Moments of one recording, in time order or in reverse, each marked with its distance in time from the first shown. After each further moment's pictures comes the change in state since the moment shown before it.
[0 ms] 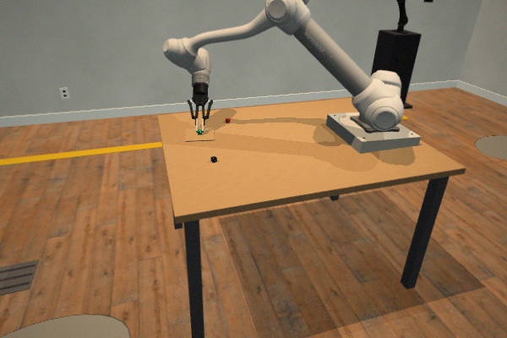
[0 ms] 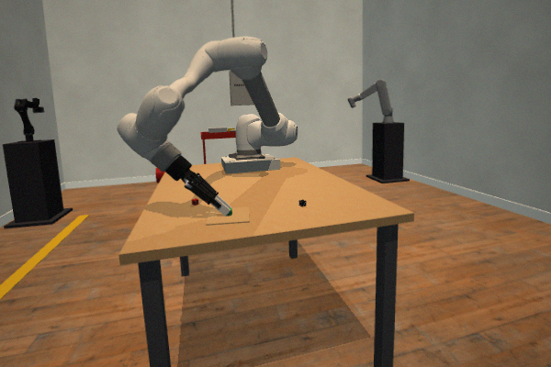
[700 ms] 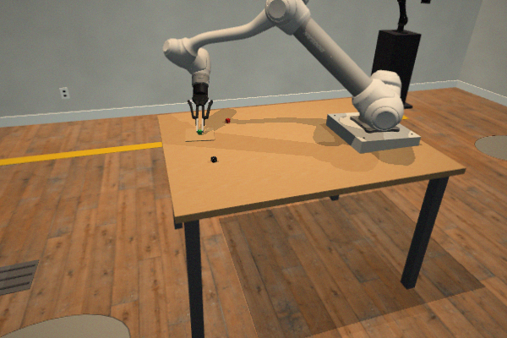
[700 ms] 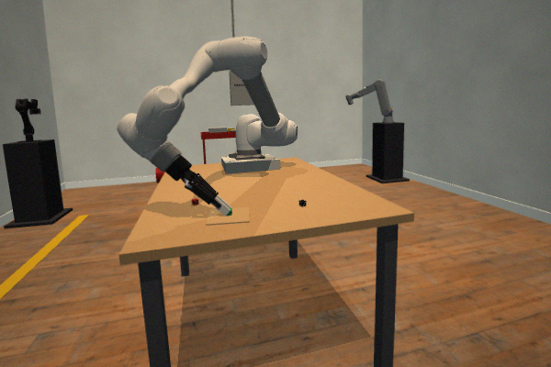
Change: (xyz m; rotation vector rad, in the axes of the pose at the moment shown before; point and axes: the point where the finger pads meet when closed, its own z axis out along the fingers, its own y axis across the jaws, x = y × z) arm 0.000 0.000 0.000 0.000 0.000 0.000
